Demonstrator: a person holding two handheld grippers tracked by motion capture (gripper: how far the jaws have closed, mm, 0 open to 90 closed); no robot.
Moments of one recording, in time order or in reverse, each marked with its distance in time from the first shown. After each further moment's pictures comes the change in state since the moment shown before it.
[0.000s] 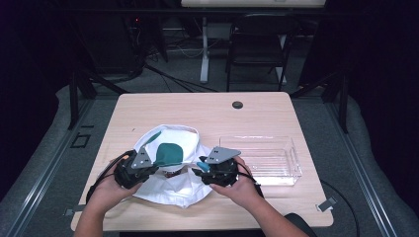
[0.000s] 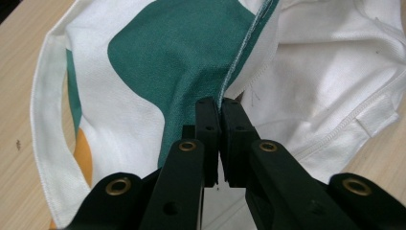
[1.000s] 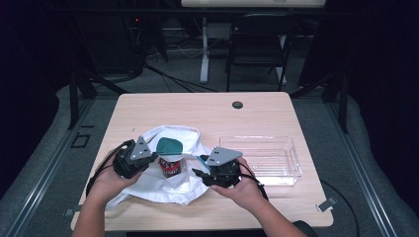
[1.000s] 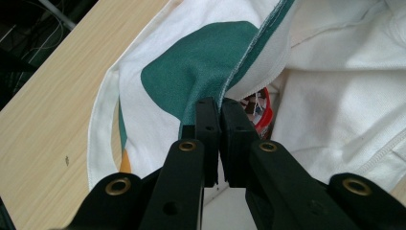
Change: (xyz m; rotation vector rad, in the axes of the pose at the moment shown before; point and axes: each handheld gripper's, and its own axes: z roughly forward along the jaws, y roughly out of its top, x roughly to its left) left arm 0.016 0.018 -0.008 -0.056 0.078 0.013; right arm 0.007 0.014 -0.017 -0.013 -0.016 -0.066
